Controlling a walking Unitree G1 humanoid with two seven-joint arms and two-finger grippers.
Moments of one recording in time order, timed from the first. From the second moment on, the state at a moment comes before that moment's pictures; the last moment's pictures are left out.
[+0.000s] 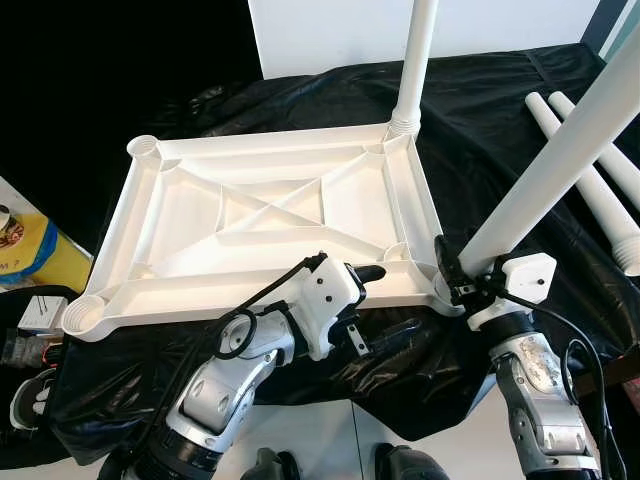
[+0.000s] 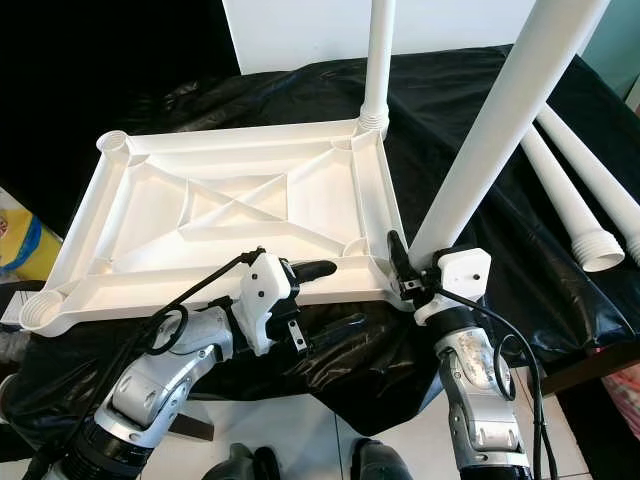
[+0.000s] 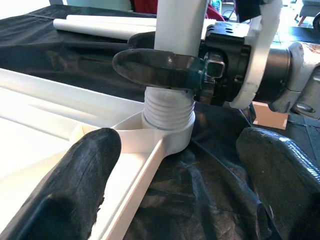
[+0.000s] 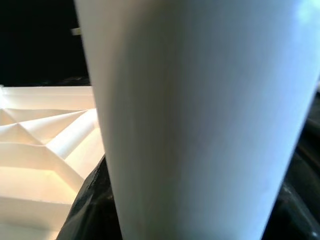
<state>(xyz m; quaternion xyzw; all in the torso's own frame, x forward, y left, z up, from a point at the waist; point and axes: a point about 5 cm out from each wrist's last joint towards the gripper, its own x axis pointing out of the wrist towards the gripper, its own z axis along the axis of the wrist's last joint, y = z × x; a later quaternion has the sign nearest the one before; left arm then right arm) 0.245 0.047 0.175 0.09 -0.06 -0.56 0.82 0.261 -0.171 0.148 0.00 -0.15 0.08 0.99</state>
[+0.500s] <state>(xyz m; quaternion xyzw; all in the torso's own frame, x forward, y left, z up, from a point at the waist) 0.245 0.047 0.175 0.09 -0.06 -0.56 0.82 0.263 -0.170 0.147 0.02 -0.13 0.06 0.99</state>
